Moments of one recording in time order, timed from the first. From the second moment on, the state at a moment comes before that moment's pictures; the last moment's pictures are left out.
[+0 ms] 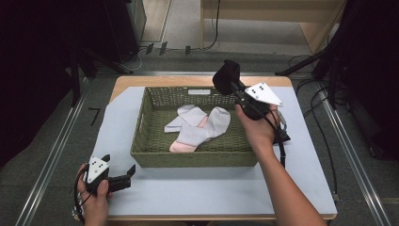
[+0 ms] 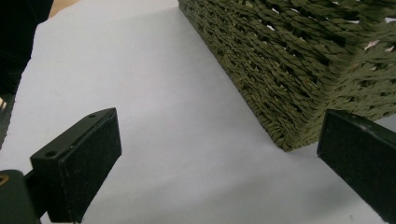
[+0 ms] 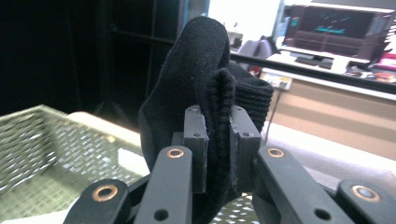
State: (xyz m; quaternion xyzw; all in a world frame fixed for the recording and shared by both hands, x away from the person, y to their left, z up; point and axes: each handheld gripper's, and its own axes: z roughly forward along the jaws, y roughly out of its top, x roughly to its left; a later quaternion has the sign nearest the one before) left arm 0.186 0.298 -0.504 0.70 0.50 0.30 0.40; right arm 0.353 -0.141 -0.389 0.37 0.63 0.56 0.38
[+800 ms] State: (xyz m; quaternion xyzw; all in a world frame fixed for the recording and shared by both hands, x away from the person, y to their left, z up) left arm 0.185 0.298 -0.504 0.70 0.50 0.31 0.40; right arm 0.353 -0.234 -0.417 0.47 0.60 0.50 0.41
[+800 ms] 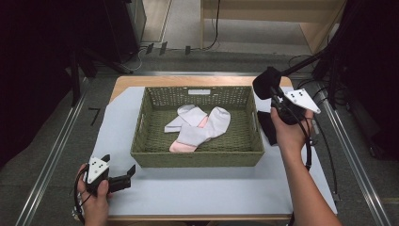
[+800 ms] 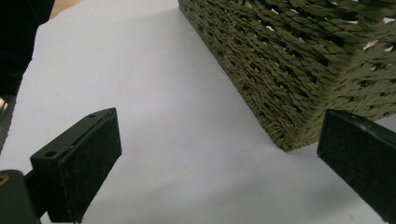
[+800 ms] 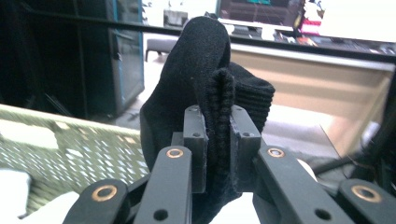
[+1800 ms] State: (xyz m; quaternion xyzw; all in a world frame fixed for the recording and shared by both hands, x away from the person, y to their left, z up) left arm 0.178 0.298 -0.504 0.68 0.50 0.33 0.41; right arm 0.281 -0.308 -0.498 0.53 0.59 0.52 0.32
